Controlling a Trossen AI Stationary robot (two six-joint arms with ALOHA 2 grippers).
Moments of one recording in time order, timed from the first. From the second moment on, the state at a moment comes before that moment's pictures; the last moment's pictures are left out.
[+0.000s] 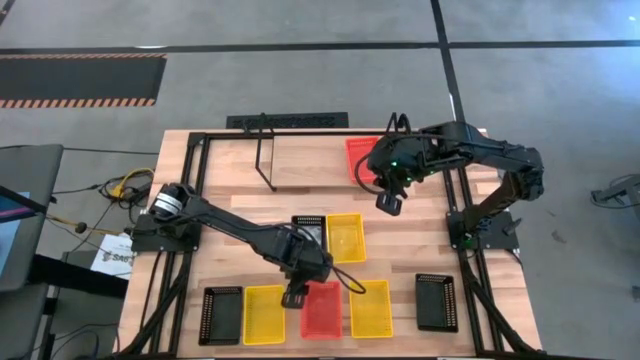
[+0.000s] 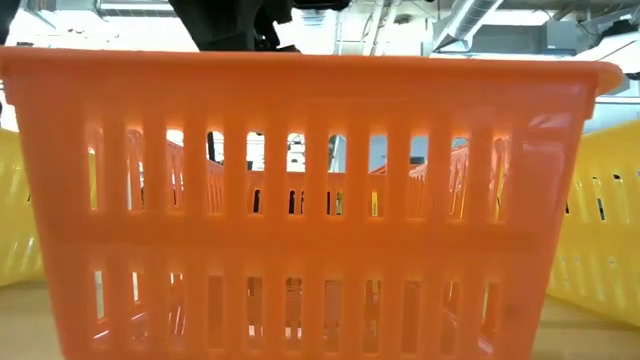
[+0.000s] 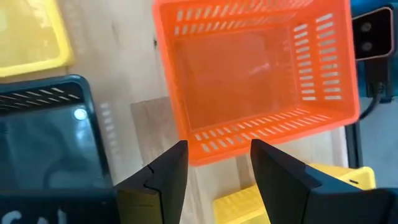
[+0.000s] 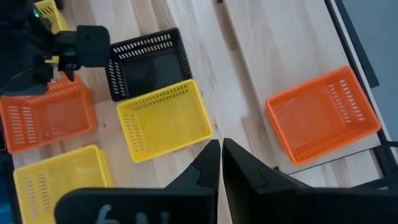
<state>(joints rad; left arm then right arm) -0.32 1.93 1.55 -0.84 0.18 -0.20 -0.01 1.56 1.96 -1.45 0.13 0.26</state>
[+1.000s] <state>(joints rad) -0.31 2.01 1.47 -0.65 0.18 -0.23 -0.01 1.56 1.96 -1.43 0.13 0.25</state>
